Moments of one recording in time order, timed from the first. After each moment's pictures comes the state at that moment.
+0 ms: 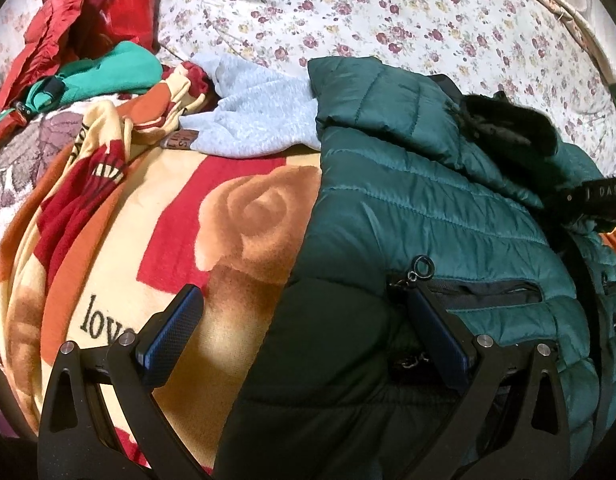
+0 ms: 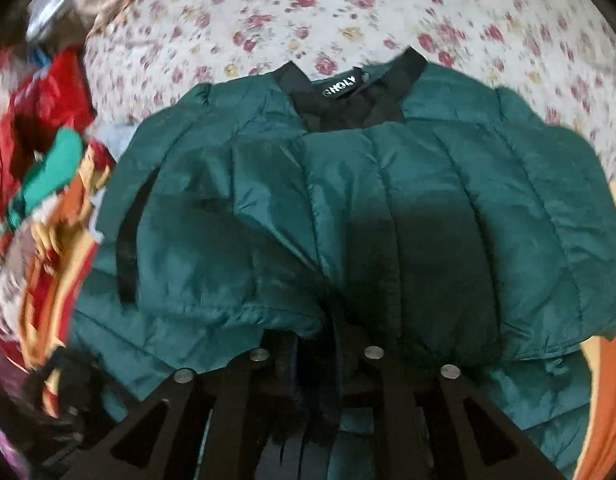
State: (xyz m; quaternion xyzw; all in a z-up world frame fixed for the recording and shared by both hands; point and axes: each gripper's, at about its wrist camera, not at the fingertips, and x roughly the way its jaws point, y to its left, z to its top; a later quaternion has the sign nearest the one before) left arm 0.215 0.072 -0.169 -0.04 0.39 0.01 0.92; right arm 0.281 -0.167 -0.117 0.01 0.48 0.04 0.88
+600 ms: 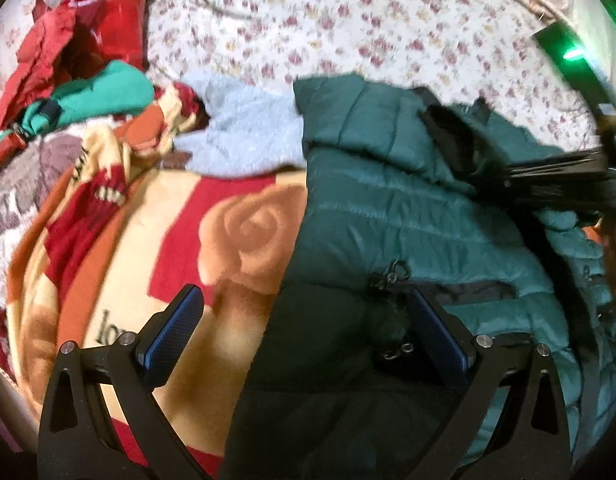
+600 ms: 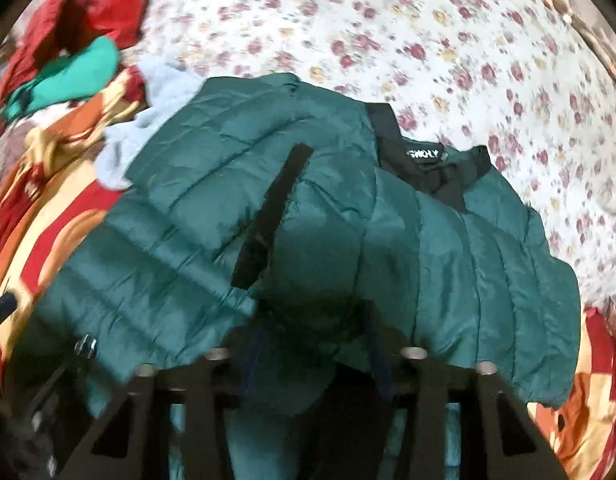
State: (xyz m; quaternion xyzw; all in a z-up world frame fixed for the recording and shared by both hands) left arm 0.202 0.072 -0.148 -0.03 0.36 -0.02 0.93; right arm 0.296 -0.084 -0.106 -0.15 0.46 0.03 0.87
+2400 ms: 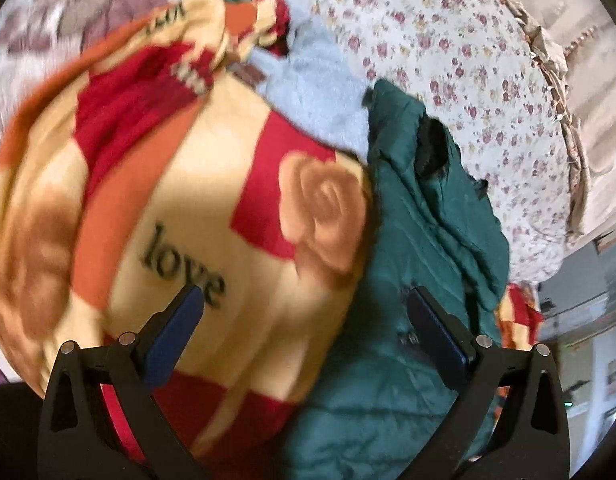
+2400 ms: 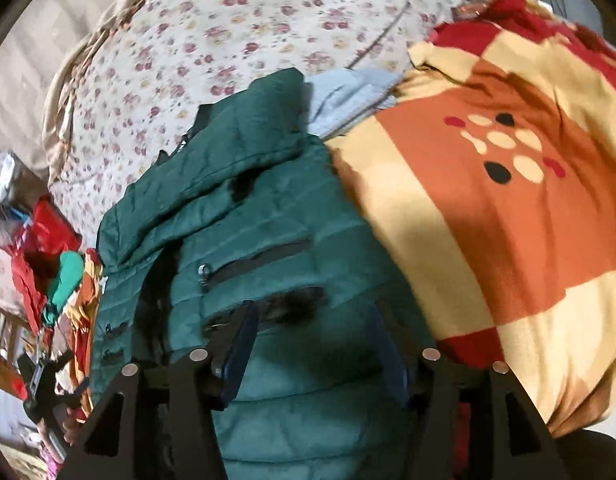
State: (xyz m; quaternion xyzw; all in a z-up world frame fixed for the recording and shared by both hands) left arm 0.190 0.185 -0.152 -0.33 0.46 -0.06 0.82; right arm 0.071 -0.341 -0.121 0.26 0.41 -0.06 0.87
